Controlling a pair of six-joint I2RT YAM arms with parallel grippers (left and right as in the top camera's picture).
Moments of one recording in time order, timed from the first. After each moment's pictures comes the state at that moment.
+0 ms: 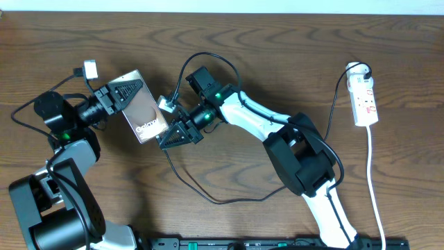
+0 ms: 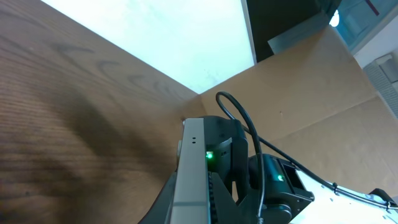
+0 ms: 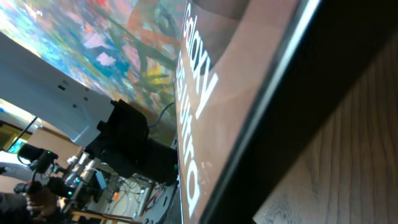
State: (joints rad) left arm 0.41 1.68 0.70 0.97 1.38 -1.03; right arm 0.72 2.32 1.71 -0.46 -1.43 -0.24
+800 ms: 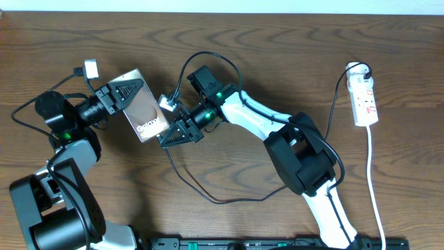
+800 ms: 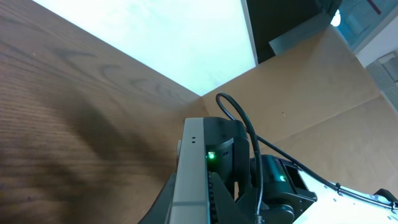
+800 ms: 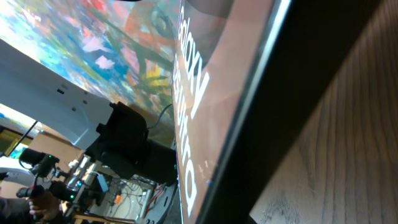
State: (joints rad) left arm 0.41 1.68 0.70 0.97 1.36 -1.01; right arm 0.71 2.32 1.71 -0.46 -1.42 -0.22
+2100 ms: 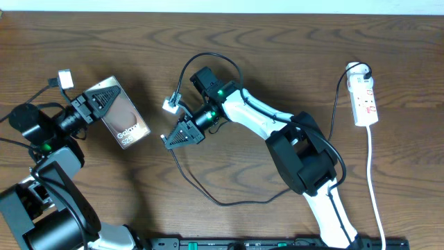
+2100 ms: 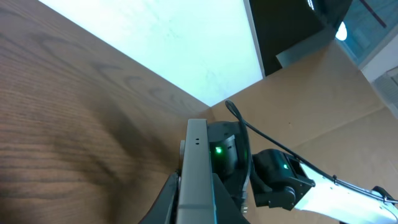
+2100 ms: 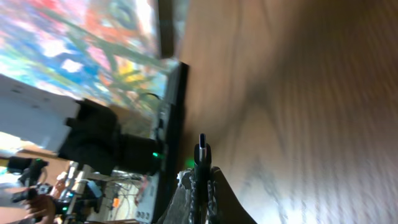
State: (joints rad) left arm 0.59 1.68 0.69 0.96 1.47 -0.99; right arm 0.70 2.32 1.72 -0.63 -1.26 -0.25
